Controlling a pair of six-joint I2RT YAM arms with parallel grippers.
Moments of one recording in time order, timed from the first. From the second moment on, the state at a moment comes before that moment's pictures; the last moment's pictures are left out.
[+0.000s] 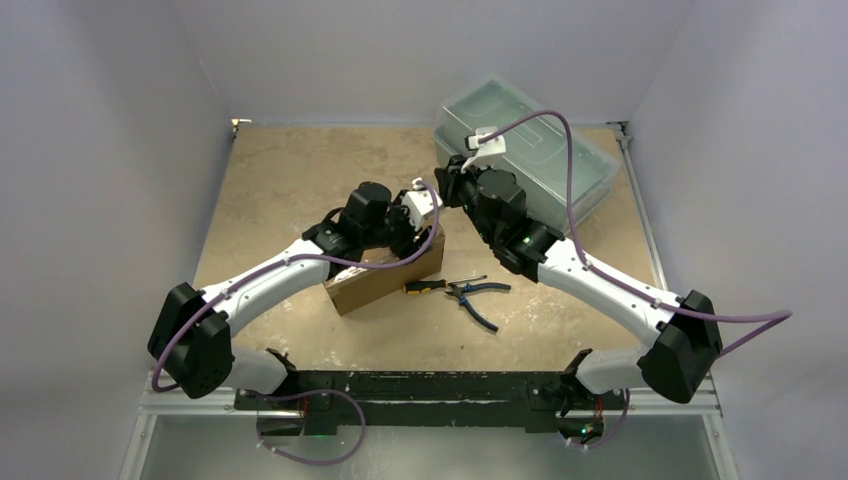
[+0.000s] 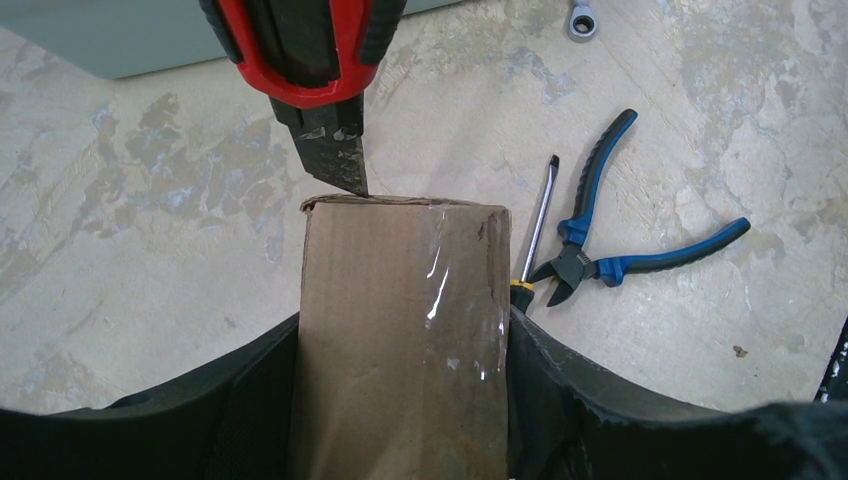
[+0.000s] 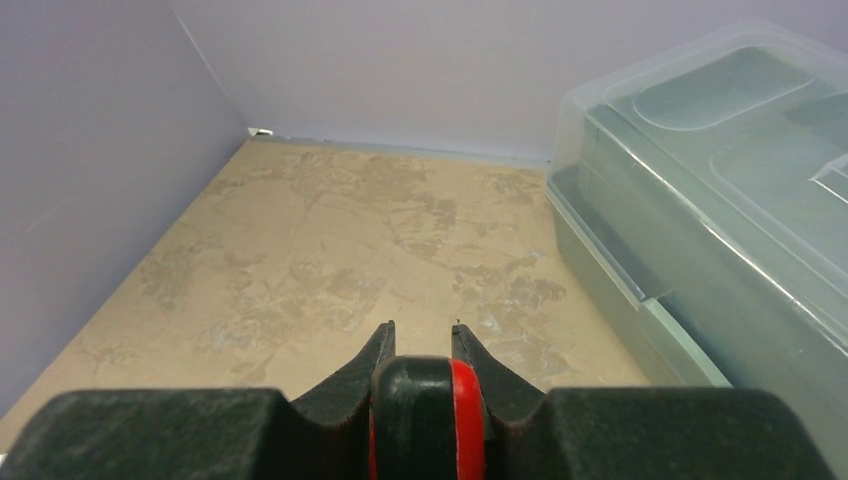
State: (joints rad) left arm -0.69 1.38 0.98 -0.13 0.26 0.24; right arm 0.80 1.34 1.10 0.16 0.42 0.24
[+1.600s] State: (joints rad) left arm -0.71 1.38 0.99 -0.14 0.19 0.21; right arm 0.92 1.18 0.90 0.21 0.58 0.26
